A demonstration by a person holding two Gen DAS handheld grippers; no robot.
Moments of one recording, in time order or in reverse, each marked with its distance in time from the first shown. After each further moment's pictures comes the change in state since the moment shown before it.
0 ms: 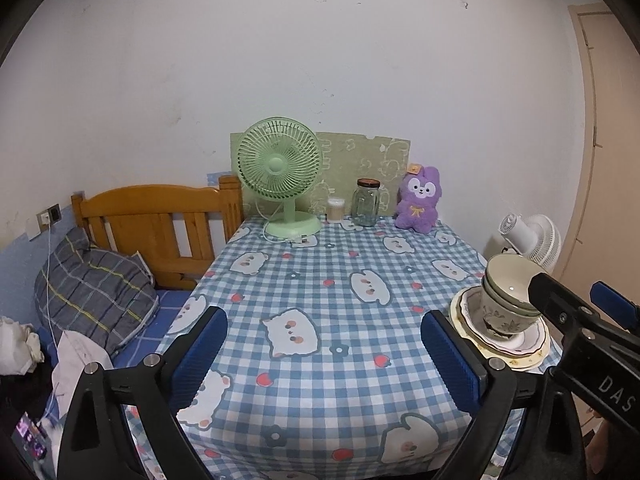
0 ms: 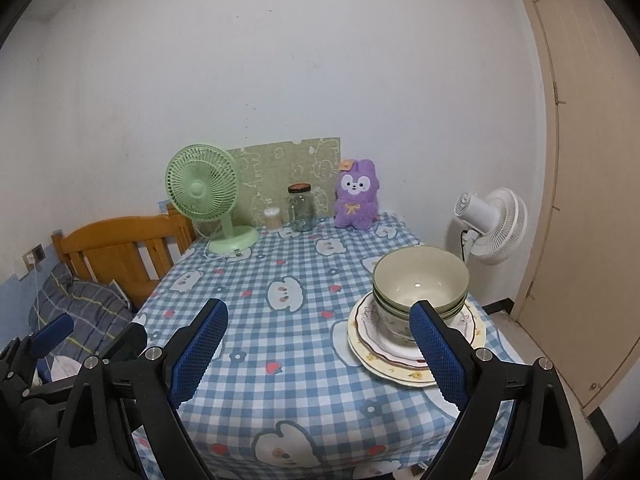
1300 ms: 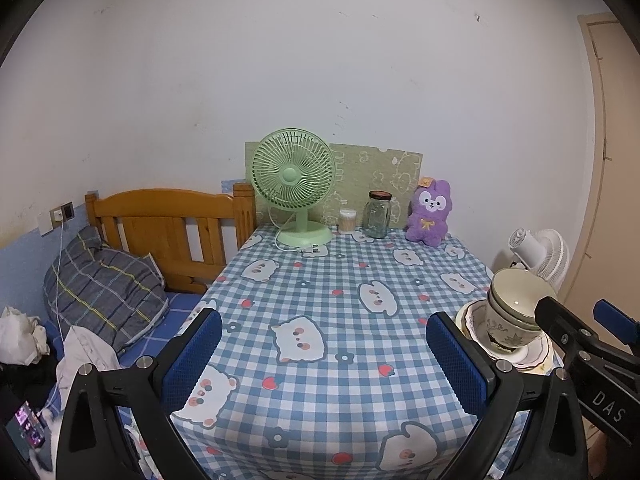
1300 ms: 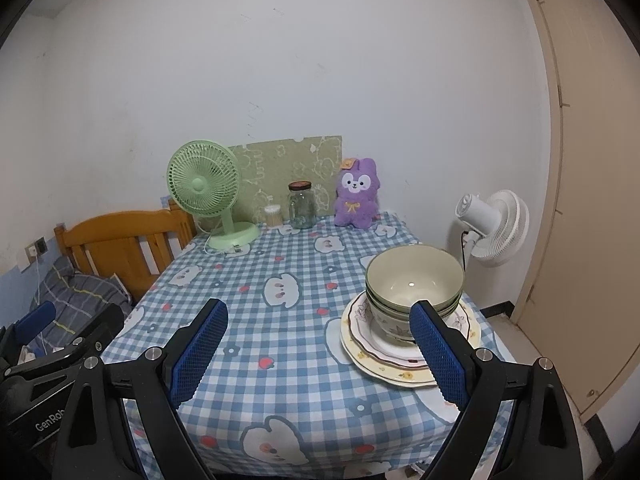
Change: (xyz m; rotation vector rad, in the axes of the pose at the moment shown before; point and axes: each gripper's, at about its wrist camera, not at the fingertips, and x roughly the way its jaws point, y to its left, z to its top) left arm -0.009 -0.001 0.000 -0.027 -0.040 0.045; right arm 0.003 -0.014 -0.001 -0.022 0.011 0.011
